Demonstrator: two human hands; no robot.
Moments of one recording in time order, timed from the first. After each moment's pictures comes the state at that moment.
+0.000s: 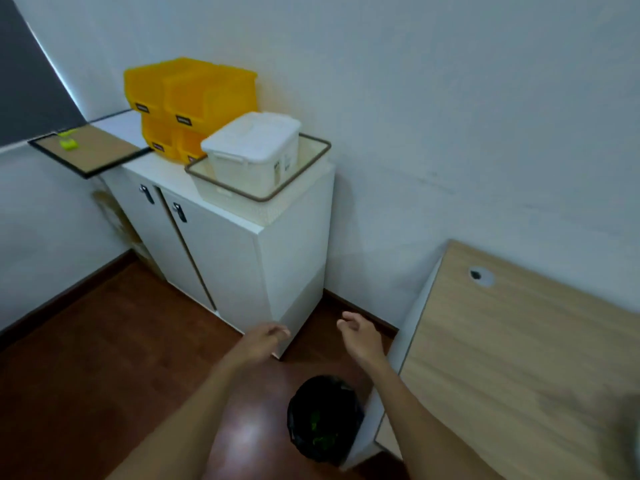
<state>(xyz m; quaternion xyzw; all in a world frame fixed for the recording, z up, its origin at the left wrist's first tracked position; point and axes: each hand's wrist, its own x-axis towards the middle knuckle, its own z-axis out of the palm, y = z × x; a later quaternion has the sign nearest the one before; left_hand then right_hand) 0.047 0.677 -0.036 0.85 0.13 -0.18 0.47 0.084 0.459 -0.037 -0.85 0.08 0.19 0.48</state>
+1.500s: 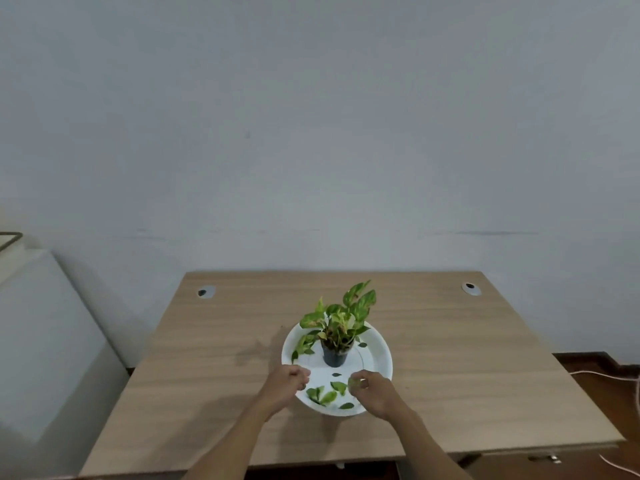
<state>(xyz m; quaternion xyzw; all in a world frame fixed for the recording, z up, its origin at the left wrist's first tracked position) -0.112 0.079 0.033 0.80 -0.10 -0.31 0.51 -0.214 -0.125 0.030 -0.85 0.27 0.12 0.44</state>
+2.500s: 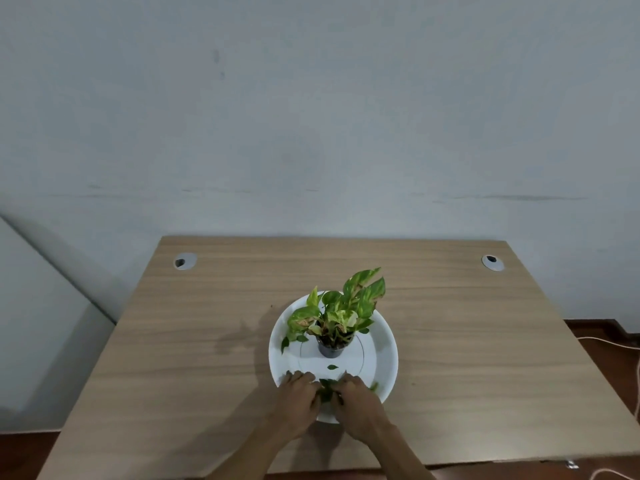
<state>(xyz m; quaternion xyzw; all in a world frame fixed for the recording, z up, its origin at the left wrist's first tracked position) -0.094 0.020 -0.075 0.91 -0.36 -0.16 0.13 -0.169 -0.128 -0.057 -0.95 0.12 0.10 0.27</state>
